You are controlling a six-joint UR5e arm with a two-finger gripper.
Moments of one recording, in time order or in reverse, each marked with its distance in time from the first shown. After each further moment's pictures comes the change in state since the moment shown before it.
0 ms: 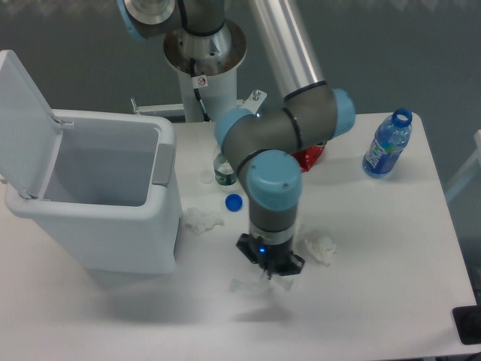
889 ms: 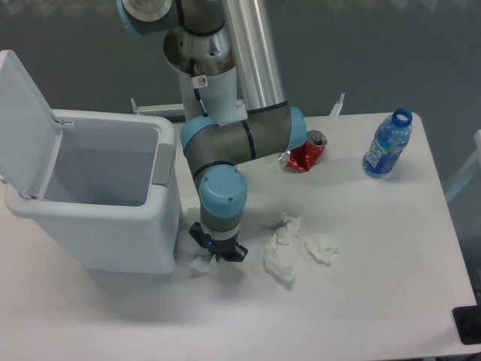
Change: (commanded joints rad) arm -0.178 0.002 -0.290 0.141 -0.051 -0.115
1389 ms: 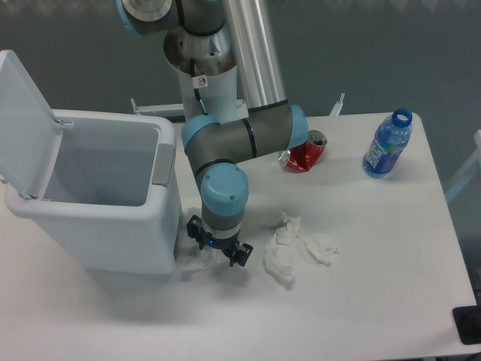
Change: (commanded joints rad) arm -0.012 -0.012 -0.028 0.002 0.008 -0.003
